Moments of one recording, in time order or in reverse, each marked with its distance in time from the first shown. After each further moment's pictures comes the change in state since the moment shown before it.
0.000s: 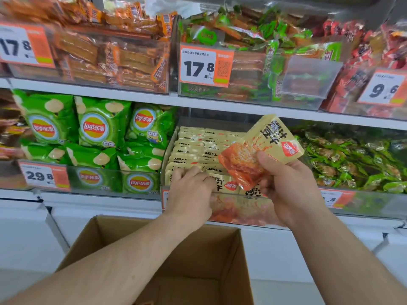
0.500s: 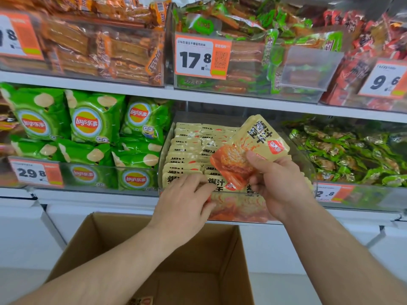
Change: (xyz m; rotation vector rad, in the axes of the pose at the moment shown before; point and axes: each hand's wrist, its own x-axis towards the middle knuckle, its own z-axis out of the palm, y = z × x) left_hand -0.028 -0.008 0.002 -0.165 0.182 0.125; right_hand 0.008 0.012 0.005 -0.058 -0.070 0.045
